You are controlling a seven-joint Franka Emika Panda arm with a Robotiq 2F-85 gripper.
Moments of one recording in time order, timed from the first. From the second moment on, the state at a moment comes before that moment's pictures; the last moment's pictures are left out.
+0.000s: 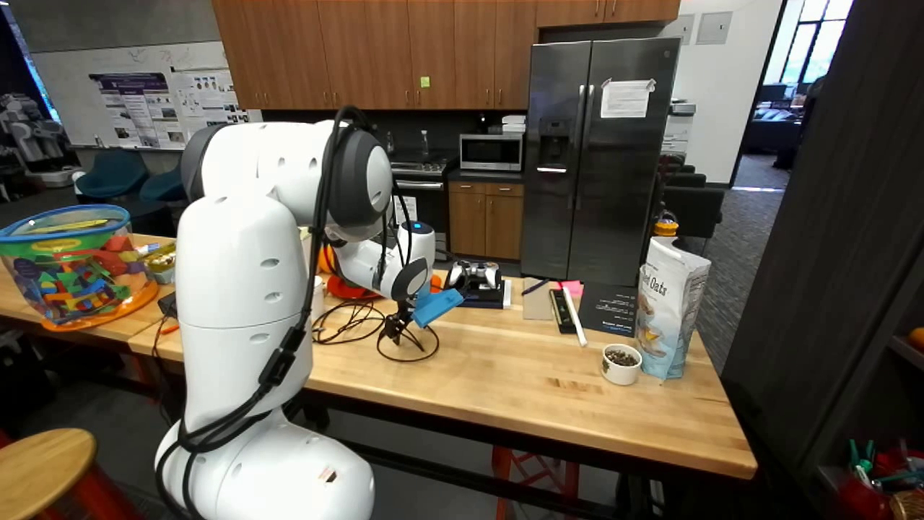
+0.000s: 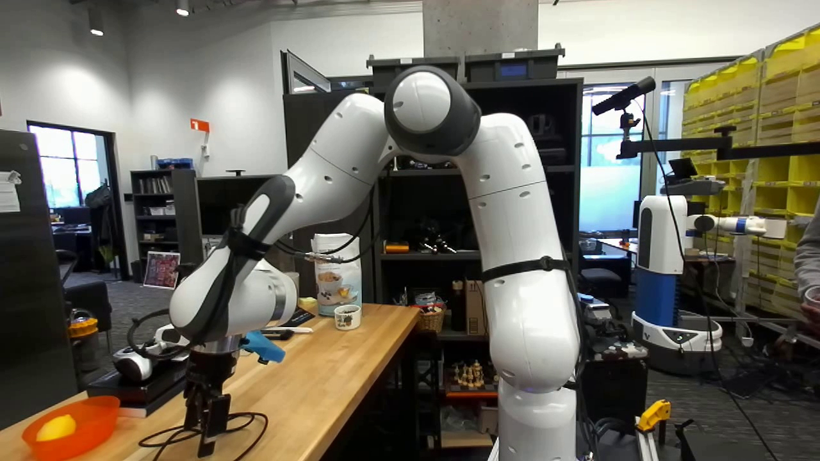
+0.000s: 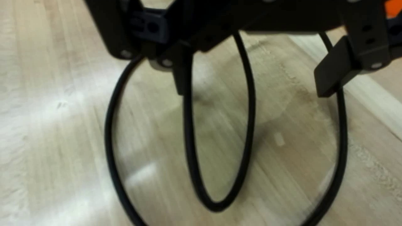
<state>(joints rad) 0.09 0.21 0.23 -2.32 0.33 2.69 -1.27</state>
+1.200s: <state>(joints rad) 0.09 0.18 0.25 -2.31 0.52 2.60 -0.81</state>
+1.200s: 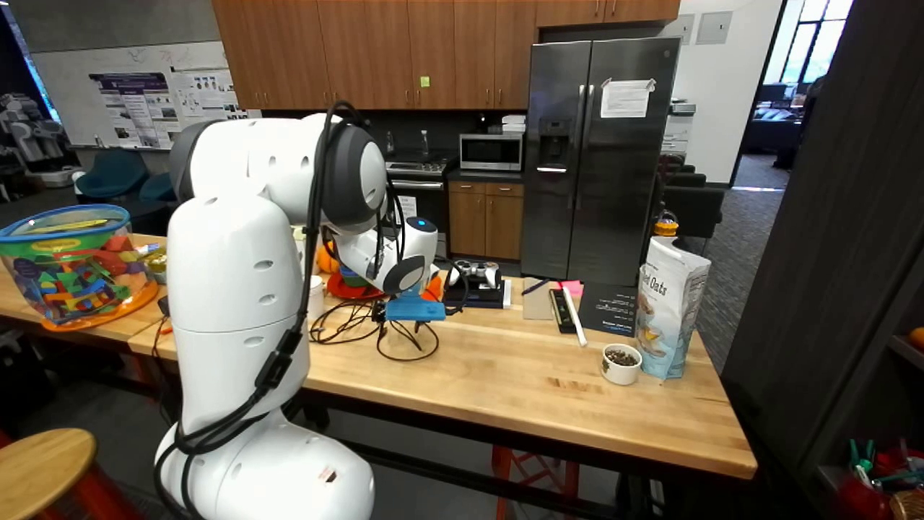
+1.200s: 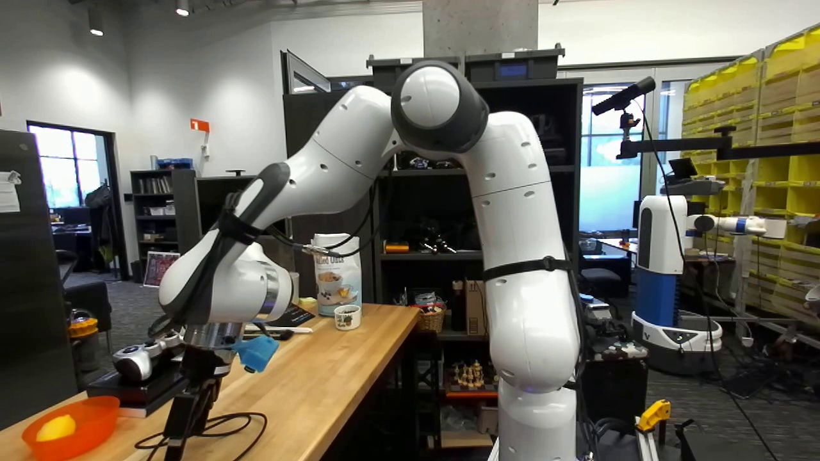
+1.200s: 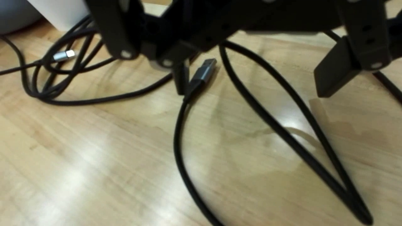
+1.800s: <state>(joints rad) 0.14 0.20 0.32 -2.31 0.62 2.61 -0.72</state>
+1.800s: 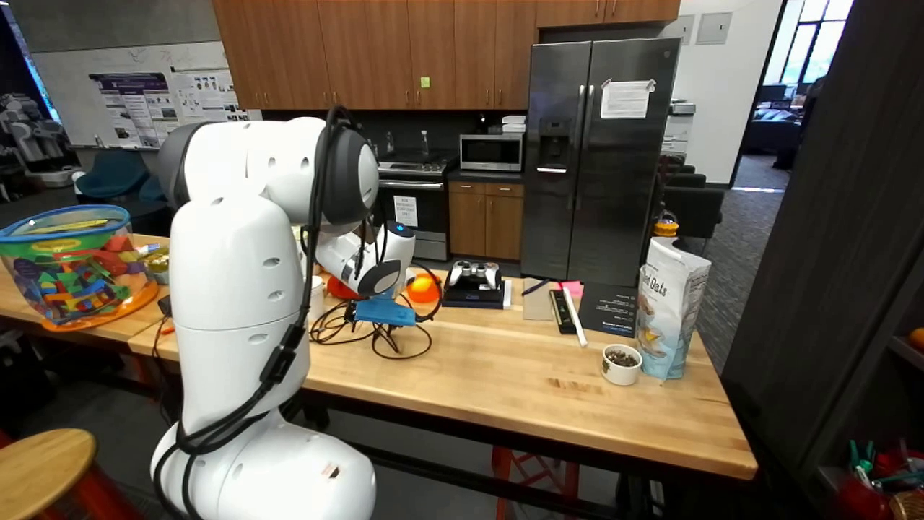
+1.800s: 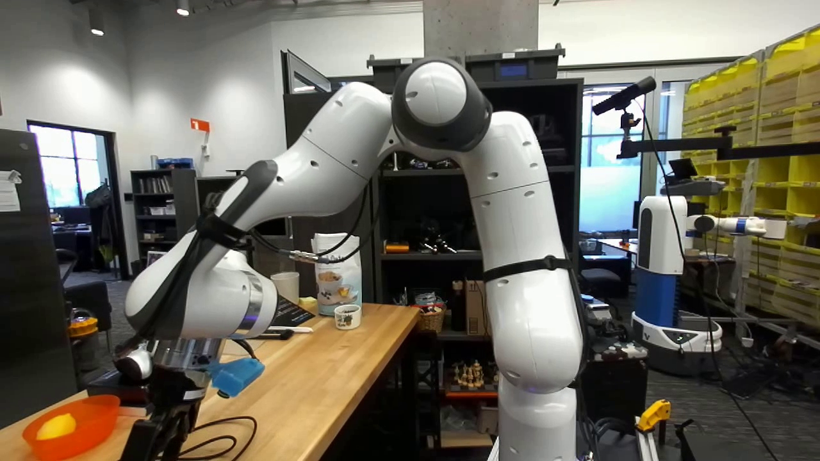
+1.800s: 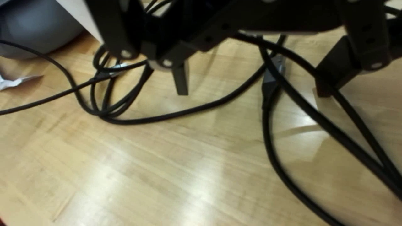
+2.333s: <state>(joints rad) 0.18 0.23 0.38 -2.29 0.63 2.70 -0.63</state>
